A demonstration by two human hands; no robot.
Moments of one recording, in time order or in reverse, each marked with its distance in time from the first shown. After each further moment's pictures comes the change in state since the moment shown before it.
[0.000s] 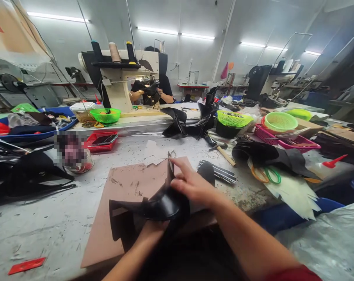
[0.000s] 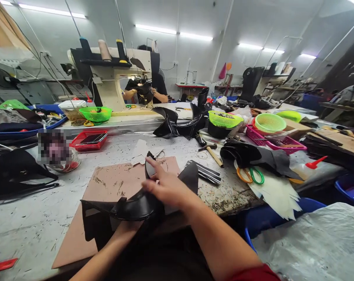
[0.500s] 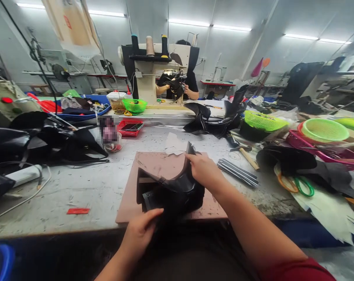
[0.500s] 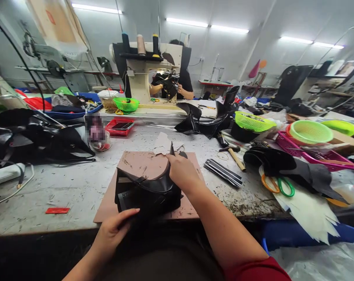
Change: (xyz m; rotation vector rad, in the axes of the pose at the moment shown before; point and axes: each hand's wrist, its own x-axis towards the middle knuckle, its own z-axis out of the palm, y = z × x) left_hand -0.101 -0.005 -0.078 -0.440 0.143 -0.346; right_hand 0.022 -0.017 0.029 -0.477 0.110 0.035
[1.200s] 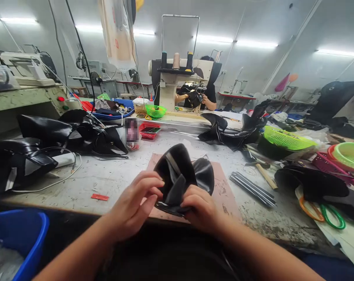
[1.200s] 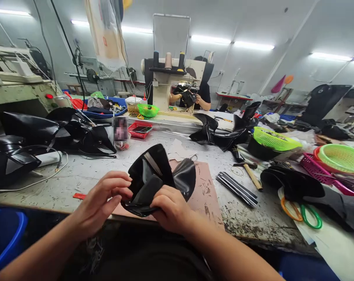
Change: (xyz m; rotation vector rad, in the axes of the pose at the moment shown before) left_hand -0.017 0.097 -0.055 0.226 -0.036 0.455; right_hand -0.051 -0.060 0.020 0.675 0.447 -0.832
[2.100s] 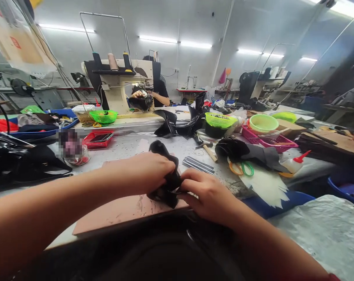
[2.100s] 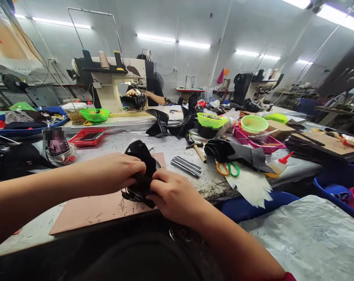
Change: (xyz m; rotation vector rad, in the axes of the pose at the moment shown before) left_hand 0.131 0.129 0.115 0.853 -0.749 0.394; right_hand -0.034 -0.047 -0.168 -0.431 -0.273 0.426
